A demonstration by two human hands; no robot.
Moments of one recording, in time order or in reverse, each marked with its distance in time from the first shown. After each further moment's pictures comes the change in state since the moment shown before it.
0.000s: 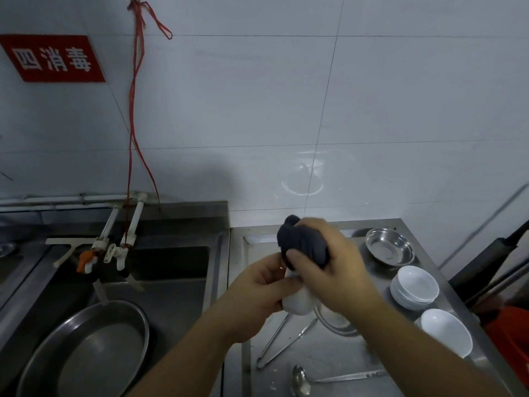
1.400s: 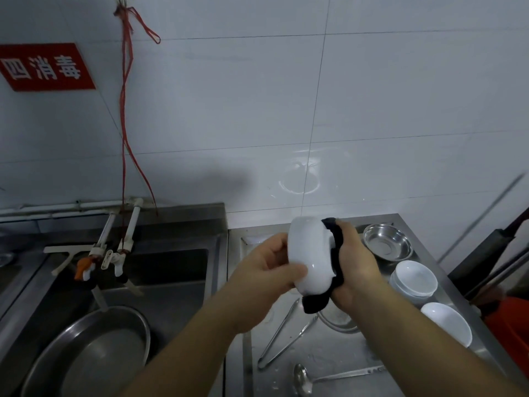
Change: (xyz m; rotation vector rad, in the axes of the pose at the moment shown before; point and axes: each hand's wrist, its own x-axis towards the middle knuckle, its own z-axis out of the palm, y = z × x) left_hand 0.010 0.024 0.022 -0.013 0.015 0.076; right_hand 0.013 0.013 -0.005 0.884 0.373 1.020
